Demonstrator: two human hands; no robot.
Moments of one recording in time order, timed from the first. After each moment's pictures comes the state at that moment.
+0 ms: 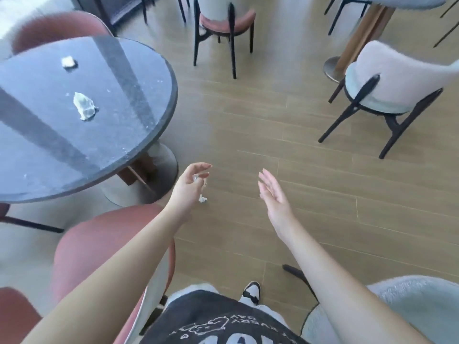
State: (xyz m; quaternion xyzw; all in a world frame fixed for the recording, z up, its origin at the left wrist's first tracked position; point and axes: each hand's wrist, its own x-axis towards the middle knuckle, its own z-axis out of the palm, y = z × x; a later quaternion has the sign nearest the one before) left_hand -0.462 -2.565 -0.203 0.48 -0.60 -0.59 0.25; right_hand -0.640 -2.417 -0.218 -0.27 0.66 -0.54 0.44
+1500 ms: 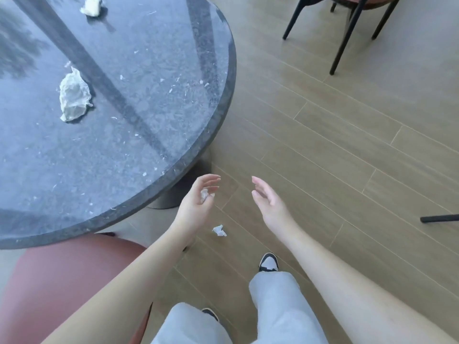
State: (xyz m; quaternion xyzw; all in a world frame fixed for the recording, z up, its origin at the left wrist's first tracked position) left_hand -0.560 -2.898 -0.398 0.62 -0.52 -0.51 0.29; right_hand -0.766 -2.883 -0.435 -0.43 0.62 -0.32 0.58
